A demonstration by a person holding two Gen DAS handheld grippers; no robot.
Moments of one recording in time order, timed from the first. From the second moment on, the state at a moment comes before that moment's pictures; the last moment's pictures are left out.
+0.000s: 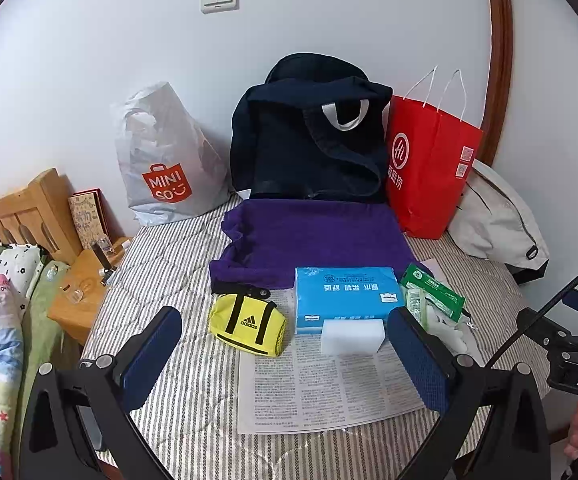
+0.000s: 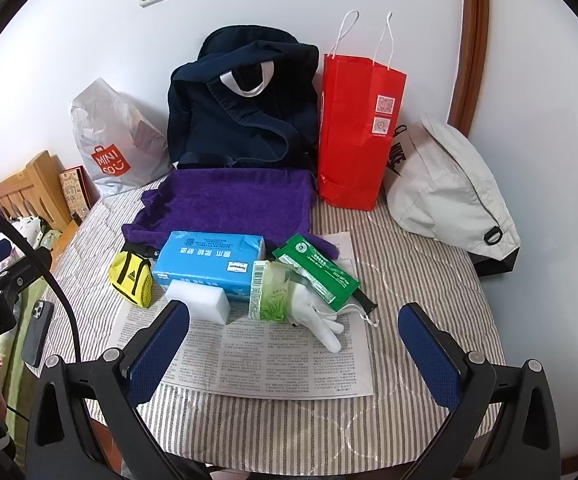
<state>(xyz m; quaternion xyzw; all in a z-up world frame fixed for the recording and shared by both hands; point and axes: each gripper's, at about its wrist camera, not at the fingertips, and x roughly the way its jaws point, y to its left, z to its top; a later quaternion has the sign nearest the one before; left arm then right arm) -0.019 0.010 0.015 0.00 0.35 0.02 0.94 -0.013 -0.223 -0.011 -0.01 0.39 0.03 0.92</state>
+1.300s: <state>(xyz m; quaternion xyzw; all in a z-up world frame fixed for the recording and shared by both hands) 0.052 0.065 -0.109 -0.02 0.43 0.03 0.90 0.026 -0.235 -0.074 0.00 0.44 0.03 0.90</state>
